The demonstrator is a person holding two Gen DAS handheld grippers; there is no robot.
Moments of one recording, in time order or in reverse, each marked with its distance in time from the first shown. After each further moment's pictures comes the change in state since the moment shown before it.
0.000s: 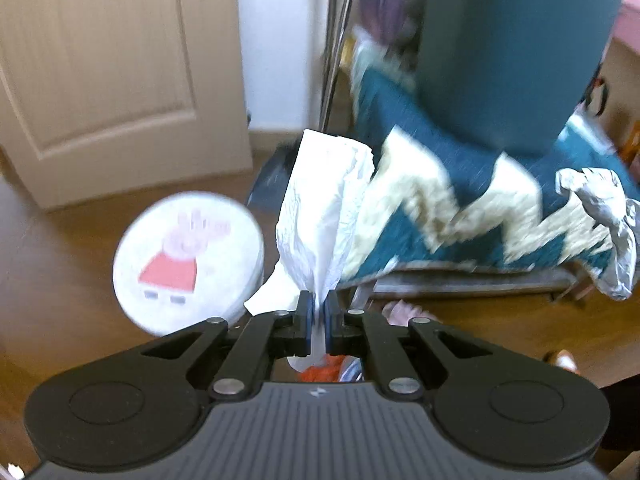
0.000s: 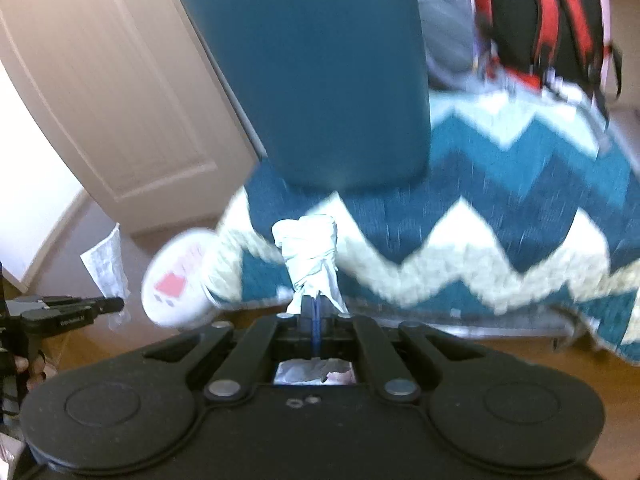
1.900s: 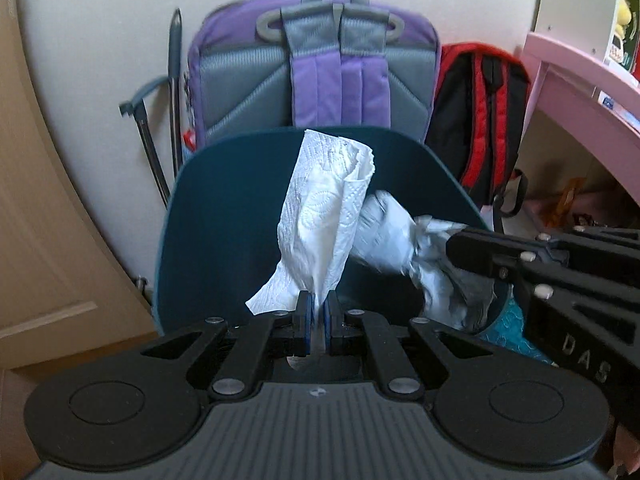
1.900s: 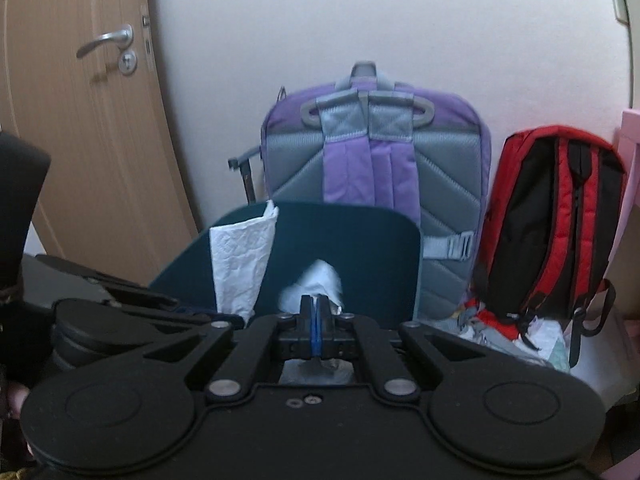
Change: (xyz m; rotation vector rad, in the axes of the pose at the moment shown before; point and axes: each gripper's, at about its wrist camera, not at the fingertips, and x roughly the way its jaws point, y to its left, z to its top) left arm -0.027 -0.209 0.308 0.178 -0.061 -0.136; right arm -0.023 0.015 0.238 -0.171 -0.261 -0.094
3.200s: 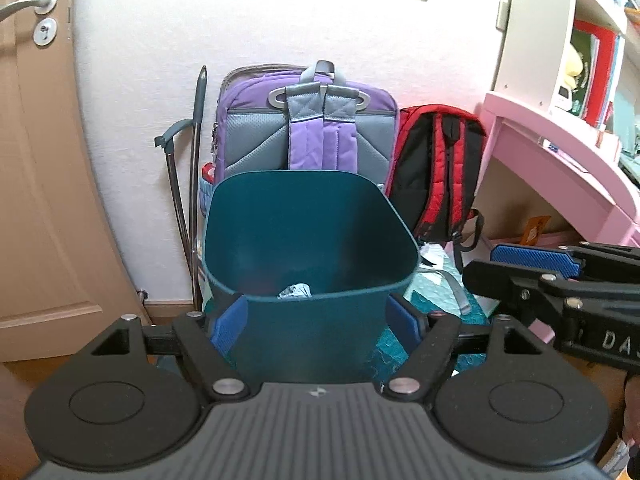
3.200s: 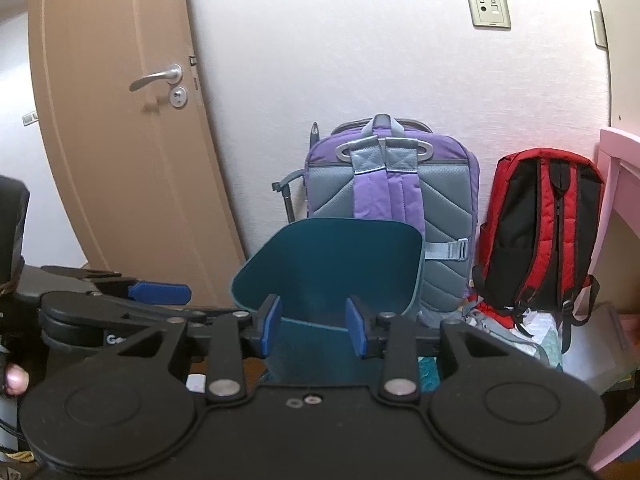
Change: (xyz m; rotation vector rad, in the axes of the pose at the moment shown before) left arm -0.135 -0.008 -0.052 -0.047 -0.163 -0.045; right arm -0.129 0.019 -0.006 0.015 -0.054 0.078
